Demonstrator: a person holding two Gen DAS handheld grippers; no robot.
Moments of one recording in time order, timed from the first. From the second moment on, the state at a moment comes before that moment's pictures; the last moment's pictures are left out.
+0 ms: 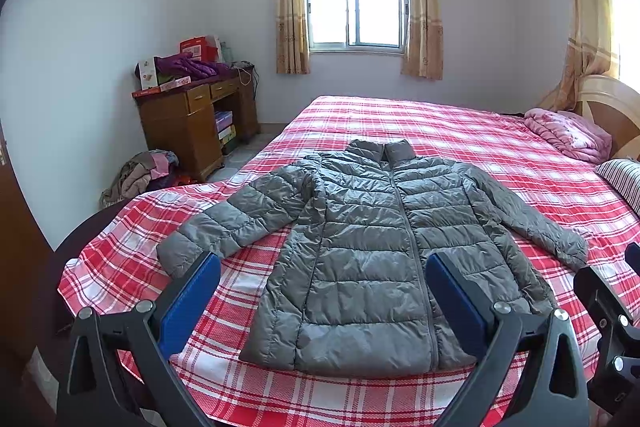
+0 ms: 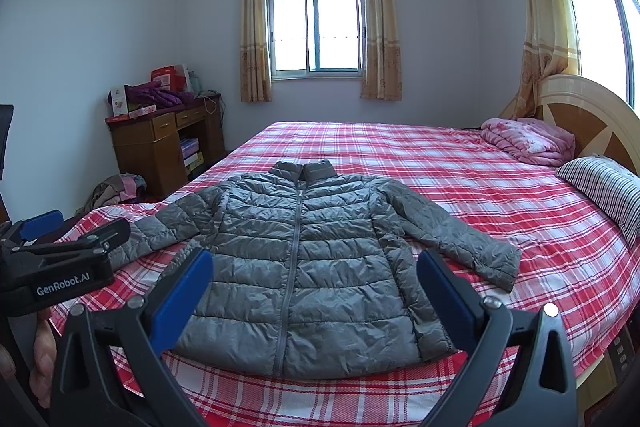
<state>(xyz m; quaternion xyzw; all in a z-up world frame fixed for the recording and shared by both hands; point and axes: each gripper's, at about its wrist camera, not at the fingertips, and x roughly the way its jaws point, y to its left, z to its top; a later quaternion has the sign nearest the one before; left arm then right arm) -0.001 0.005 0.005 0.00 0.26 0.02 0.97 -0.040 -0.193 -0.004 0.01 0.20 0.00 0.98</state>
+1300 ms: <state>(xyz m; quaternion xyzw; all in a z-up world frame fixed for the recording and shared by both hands) -0.004 0.006 0.006 0.00 0.25 0.02 0.97 -0.041 -0.186 -0.007 0.00 0.20 0.01 0.98</state>
